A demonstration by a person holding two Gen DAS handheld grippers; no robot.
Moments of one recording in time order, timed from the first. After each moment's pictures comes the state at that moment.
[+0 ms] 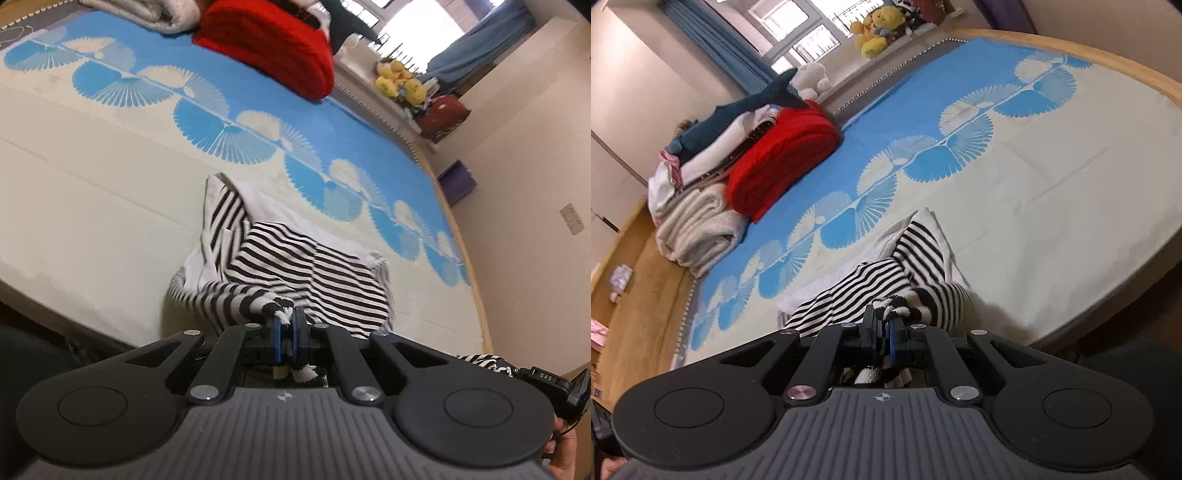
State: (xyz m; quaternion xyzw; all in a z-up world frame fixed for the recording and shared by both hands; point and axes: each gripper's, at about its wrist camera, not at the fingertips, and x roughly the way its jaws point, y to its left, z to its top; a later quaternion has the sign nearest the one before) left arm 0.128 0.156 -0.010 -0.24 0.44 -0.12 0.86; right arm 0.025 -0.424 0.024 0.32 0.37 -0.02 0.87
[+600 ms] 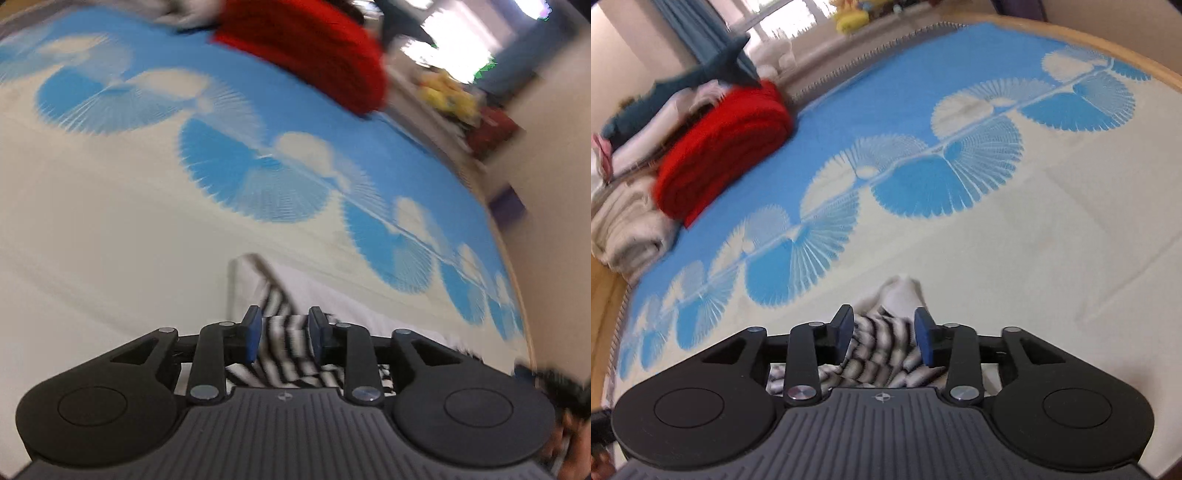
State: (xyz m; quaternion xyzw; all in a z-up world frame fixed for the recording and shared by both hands) left arm 0.342 0.170 -0.093 -0.21 0.43 -0.10 0.87; right arm 0.247 -0.436 -0.064 0.25 0.39 -0.03 0.89
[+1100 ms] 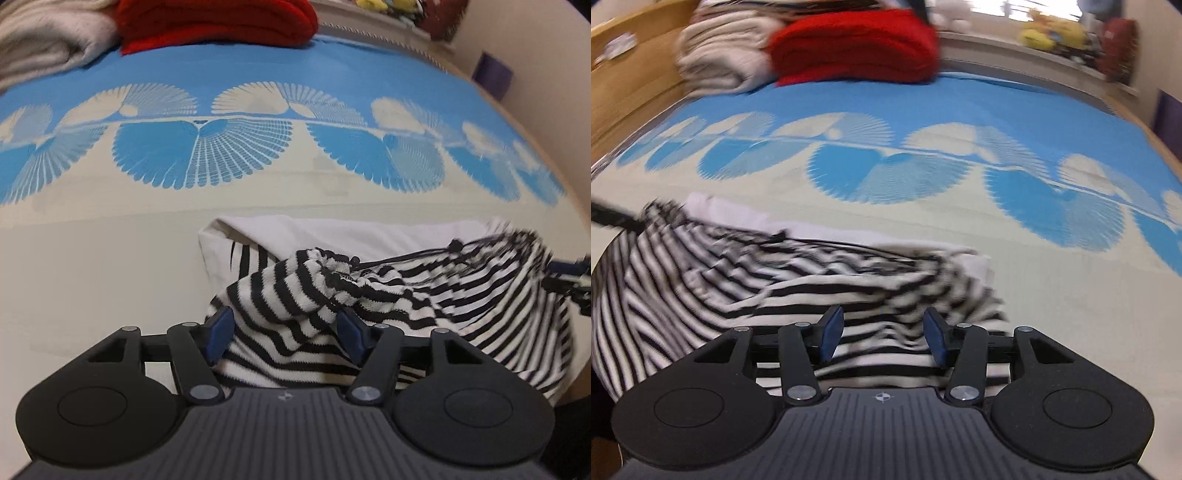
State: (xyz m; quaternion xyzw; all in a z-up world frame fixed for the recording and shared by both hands) left arm 0.354 0.091 -0.138 0.01 0.47 -0.13 0.87; right arm 0.246 -0.331 -0.101 -0.04 0.41 0.13 0.90
